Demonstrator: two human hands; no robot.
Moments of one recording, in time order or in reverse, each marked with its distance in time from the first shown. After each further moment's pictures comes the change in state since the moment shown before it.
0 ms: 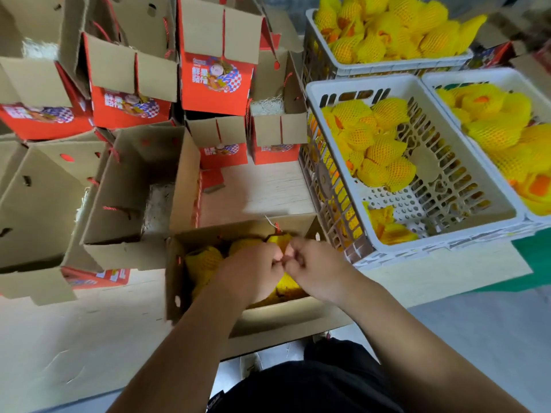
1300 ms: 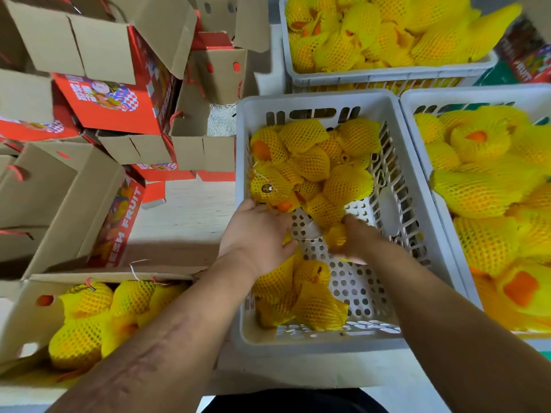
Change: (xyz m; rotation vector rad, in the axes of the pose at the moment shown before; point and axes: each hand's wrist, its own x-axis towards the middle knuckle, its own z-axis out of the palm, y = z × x) left_hand 0.226 0.180 0.012 0.579 0.282 0.012; right_hand 0.165 0.313 -0.168 -0.243 -0.181 0.265
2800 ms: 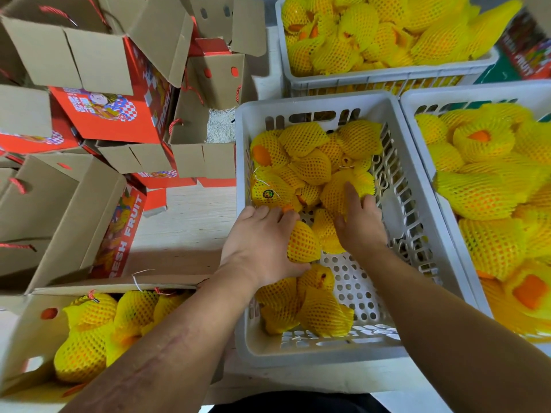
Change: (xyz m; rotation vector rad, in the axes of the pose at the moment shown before) left_hand -0.002 0.000 0.000 0.013 0.041 0.004; right_hand 0.019 -0.011 0.014 0.170 0.541 -0.050
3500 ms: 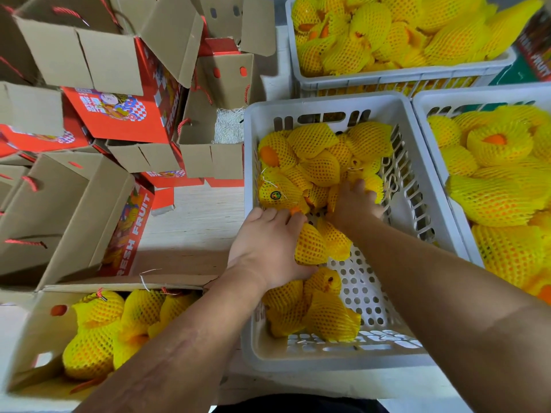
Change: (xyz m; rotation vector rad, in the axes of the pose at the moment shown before) left_hand 0.002 -0.002 0.003 -0.008 0.022 0.005; right_hand 0.054 -0.039 0.002 -0.342 -0.224 0.095
